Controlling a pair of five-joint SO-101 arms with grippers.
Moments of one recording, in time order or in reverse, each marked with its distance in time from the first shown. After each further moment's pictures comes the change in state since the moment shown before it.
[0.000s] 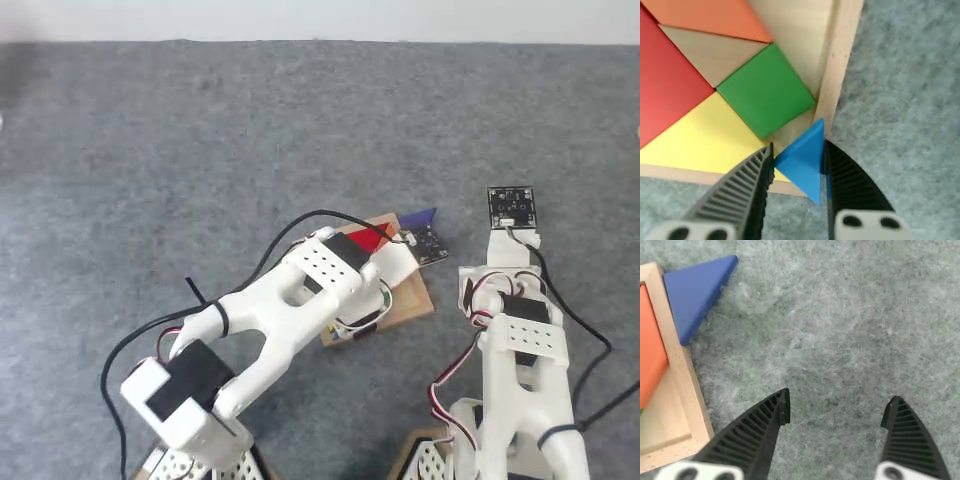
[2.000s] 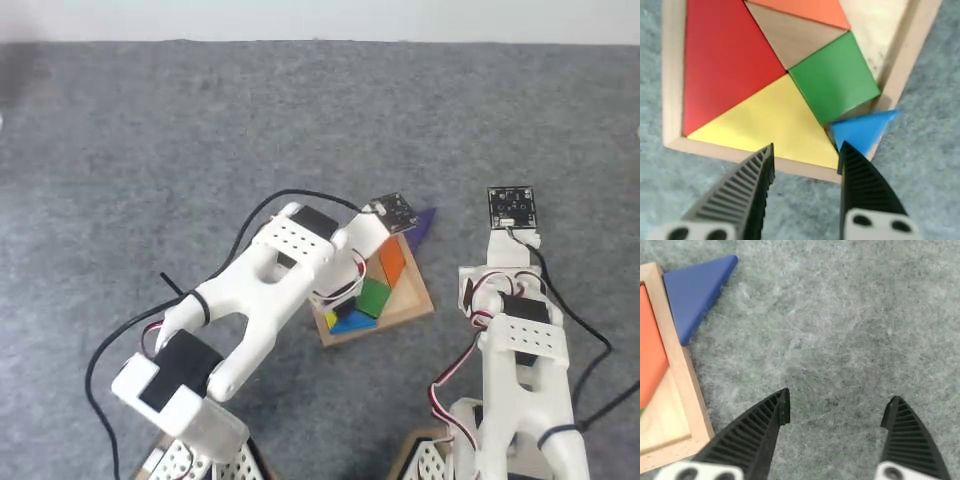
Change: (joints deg) left arm -9.3 0.5 -3.0 1.1 -5.1; right arm 0.0 0.0 0.0 0.0 0.0
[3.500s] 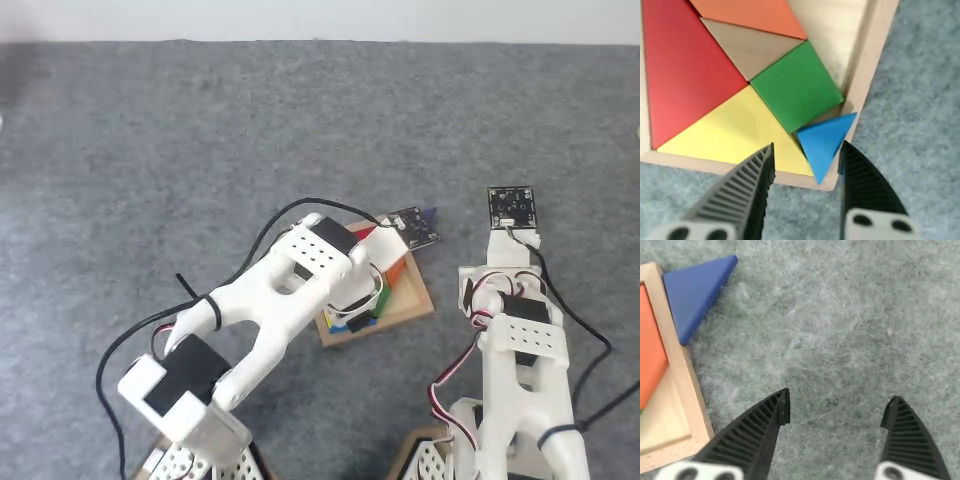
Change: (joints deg) left arm 5.3 0.0 0.4 0.4 3.1; right arm 0.1 0.0 0.0 0.0 0.0
